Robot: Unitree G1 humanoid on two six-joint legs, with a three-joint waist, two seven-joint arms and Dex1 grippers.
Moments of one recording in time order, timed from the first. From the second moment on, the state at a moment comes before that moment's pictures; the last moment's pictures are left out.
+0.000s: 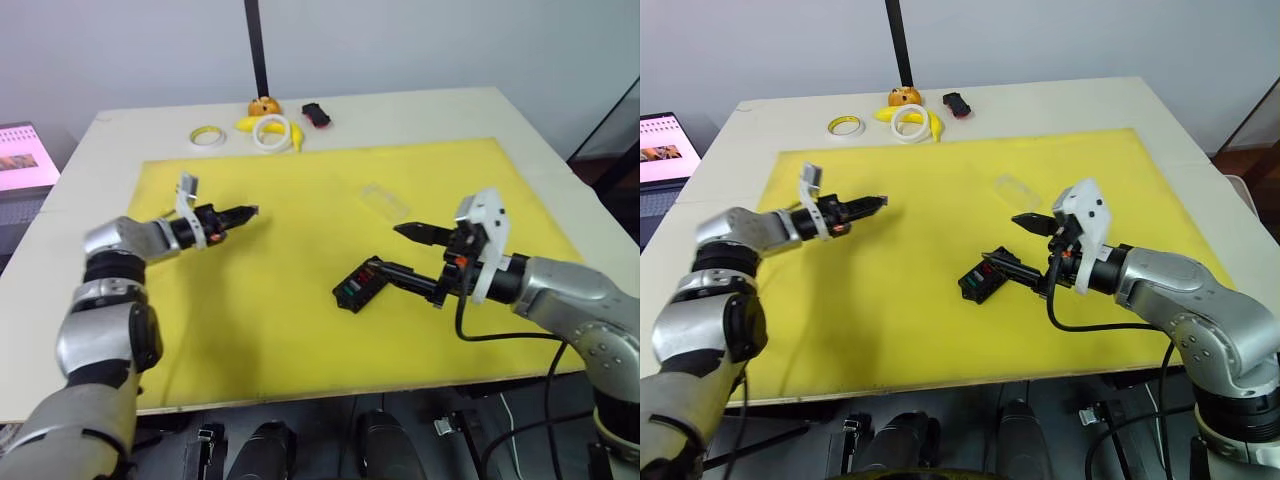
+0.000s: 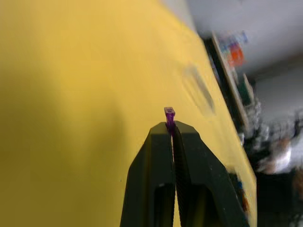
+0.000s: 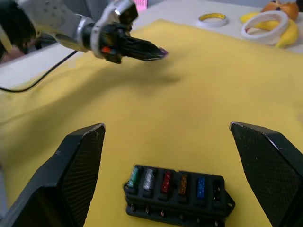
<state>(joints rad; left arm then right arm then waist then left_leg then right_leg) -0.92 0.58 0.20 0.69 -0.52 1.04 -1.12 -0.31 -0.74 -0.24 -0.61 0.97 0.96 0.56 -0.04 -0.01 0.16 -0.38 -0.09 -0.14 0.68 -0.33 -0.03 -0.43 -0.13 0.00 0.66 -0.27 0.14</state>
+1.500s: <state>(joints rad) -0.88 0.51 -0.02 0.04 -0.83 1.20 -1.23 -0.45 -0.71 -0.13 -0.48 1.64 0.98 0.15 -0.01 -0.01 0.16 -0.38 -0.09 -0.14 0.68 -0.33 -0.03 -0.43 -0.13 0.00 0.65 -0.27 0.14</state>
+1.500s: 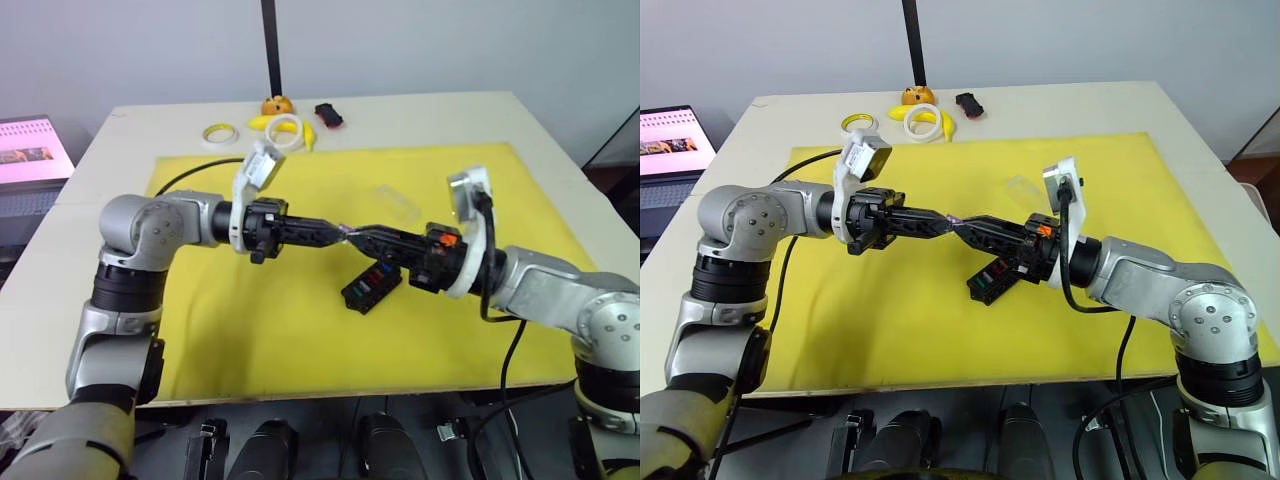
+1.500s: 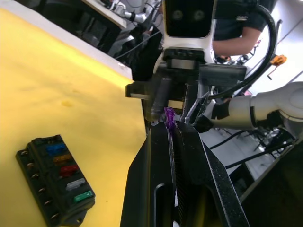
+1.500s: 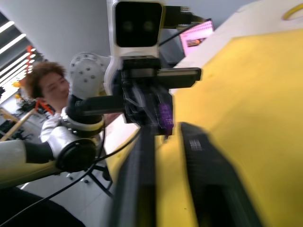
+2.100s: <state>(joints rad) -0.84 0.61 -0.11 0.04 -0.74 1.05 -1.28 -0.41 -0.76 -0.16 -0.50 1.67 0.94 0.15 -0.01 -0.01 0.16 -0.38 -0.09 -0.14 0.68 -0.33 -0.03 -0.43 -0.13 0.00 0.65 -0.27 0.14</state>
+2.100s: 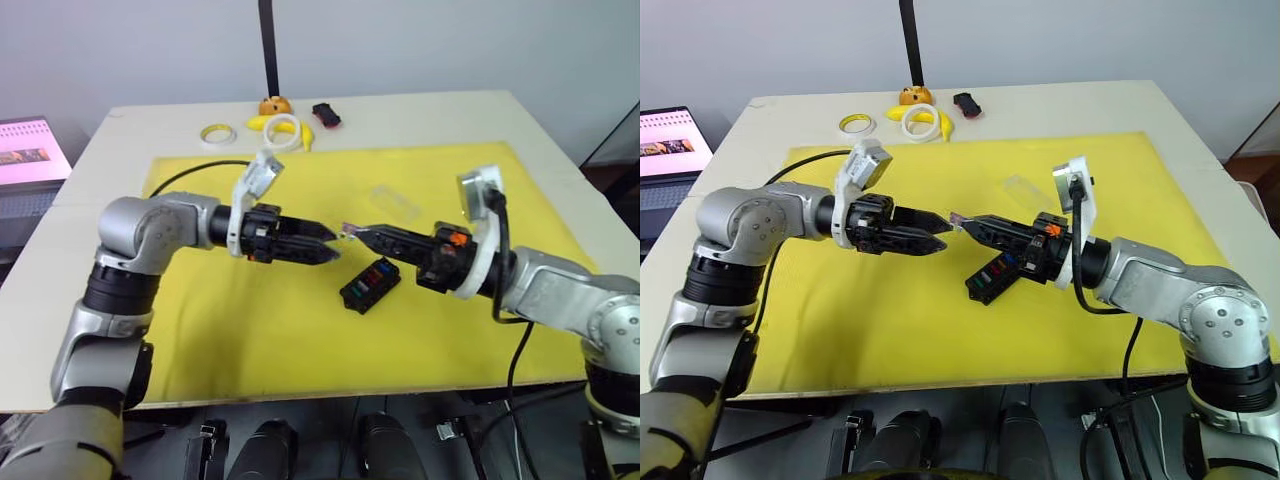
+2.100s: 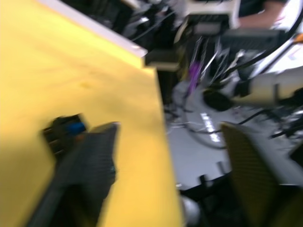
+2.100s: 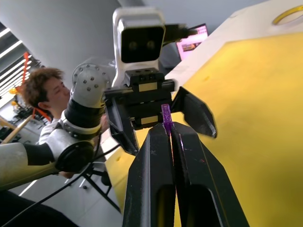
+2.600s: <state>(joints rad) -0.65 0.68 -0.11 -0.13 -0.59 0.75 -1.23 -0.09 -0.87 -0.27 -0.64 1.12 0.75 0.43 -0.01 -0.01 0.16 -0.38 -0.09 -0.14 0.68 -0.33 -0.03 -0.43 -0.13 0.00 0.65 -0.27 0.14</state>
